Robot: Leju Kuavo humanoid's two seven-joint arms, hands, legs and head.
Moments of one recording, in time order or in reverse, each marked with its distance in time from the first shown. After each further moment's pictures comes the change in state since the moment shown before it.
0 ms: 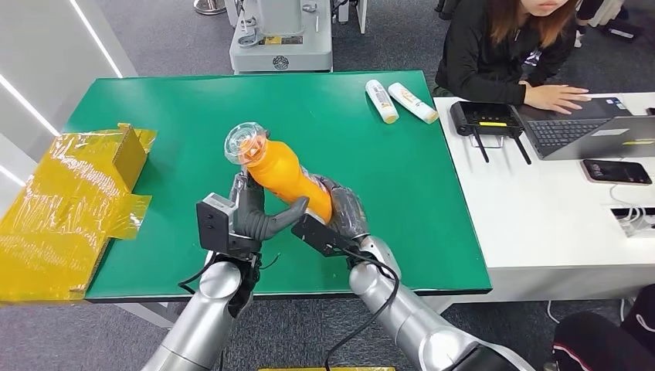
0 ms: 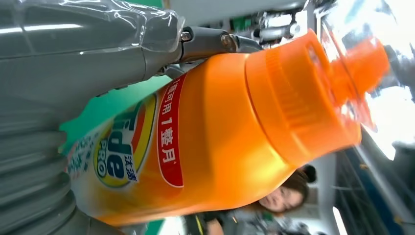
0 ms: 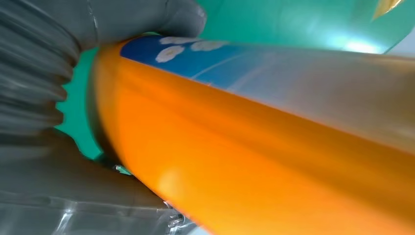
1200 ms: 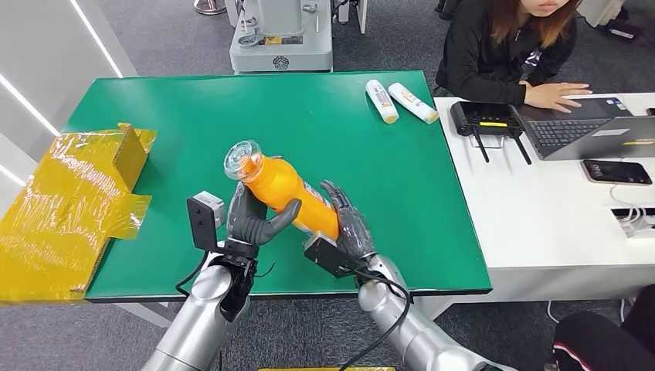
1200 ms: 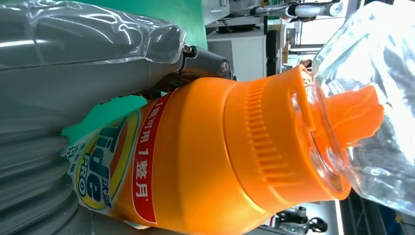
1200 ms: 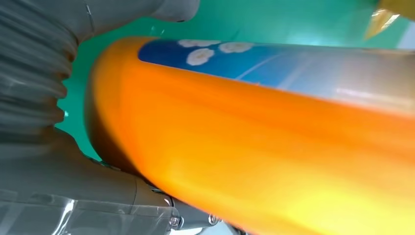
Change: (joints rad) left arm 0.024 0.014 0.042 0.009 0.168 -0.143 0.035; right arm 0.096 -0.039 -0.043 -0.045 0.001 0.018 -0.097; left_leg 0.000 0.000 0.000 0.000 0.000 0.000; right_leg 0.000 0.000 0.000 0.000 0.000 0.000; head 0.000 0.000
